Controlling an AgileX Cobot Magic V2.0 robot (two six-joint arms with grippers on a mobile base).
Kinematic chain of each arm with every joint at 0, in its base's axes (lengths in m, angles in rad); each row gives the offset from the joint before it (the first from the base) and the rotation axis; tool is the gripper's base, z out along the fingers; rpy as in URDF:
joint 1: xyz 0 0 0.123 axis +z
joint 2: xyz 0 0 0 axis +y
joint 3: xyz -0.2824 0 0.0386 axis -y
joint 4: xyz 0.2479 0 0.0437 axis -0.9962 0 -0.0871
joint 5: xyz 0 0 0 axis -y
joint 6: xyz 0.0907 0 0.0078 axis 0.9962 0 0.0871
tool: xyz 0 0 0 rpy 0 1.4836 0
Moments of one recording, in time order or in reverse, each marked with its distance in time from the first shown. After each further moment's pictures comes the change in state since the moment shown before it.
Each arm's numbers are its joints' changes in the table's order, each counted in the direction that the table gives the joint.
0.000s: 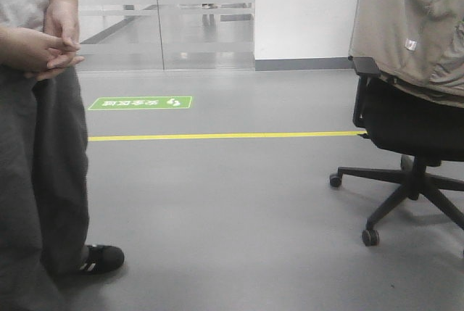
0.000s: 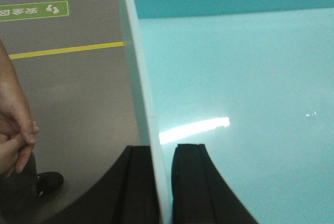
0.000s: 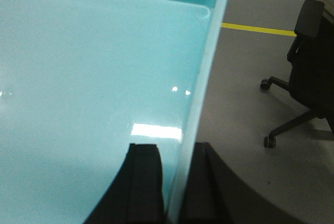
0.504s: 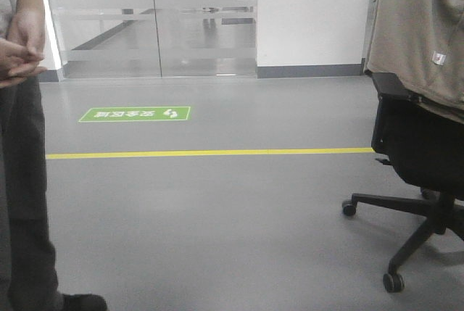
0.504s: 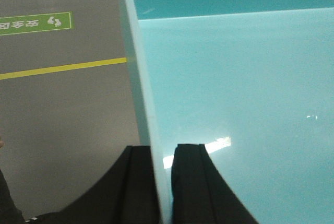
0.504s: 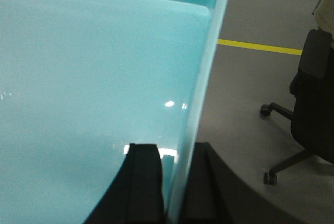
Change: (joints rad) left arm 0.000 0.000 0.000 -0.002 0.001 0.000; right arm 0.000 0.000 0.000 0.000 0.000 0.000
